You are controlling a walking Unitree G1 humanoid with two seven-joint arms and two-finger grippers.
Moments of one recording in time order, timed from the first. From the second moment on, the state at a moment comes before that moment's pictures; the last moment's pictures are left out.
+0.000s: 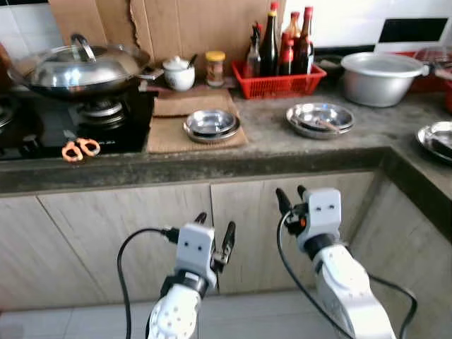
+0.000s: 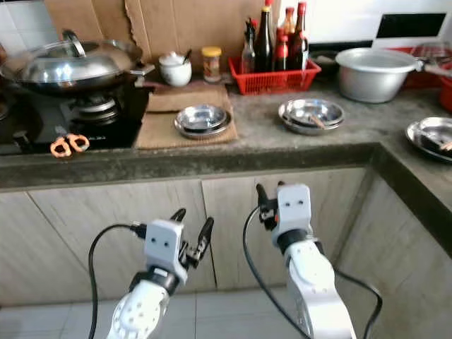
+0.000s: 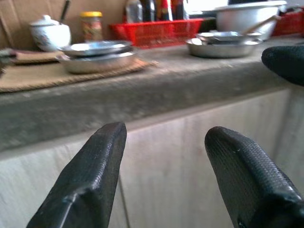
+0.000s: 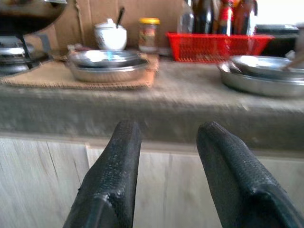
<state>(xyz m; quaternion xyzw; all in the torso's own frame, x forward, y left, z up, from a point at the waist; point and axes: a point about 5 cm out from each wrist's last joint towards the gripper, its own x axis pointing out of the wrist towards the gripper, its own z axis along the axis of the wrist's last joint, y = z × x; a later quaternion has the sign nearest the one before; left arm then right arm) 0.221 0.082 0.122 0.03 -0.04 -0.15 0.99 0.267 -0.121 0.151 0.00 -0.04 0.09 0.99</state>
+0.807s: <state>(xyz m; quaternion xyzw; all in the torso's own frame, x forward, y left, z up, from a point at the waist) 0.223 0.094 0.120 0.04 -0.03 -0.13 0.99 0.280 -0.104 0.171 0.00 -0.09 0.13 0.99</state>
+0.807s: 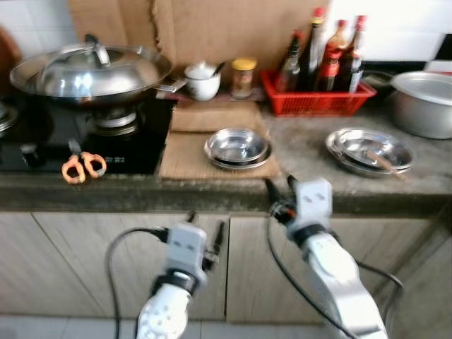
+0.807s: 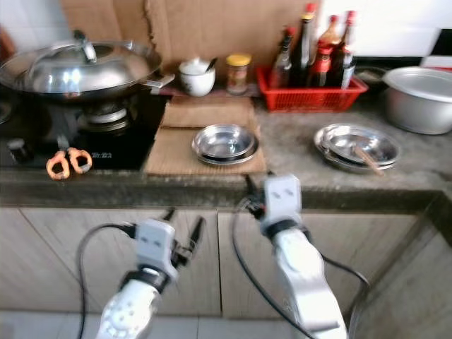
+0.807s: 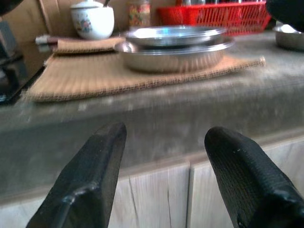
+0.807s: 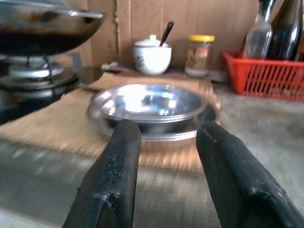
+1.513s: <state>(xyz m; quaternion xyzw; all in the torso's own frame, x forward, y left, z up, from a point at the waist) 0.223 0.085 0.122 0.04 -0.03 -0.14 0.99 0.326 -0.115 0.213 0.00 -0.09 0.15 0.98</state>
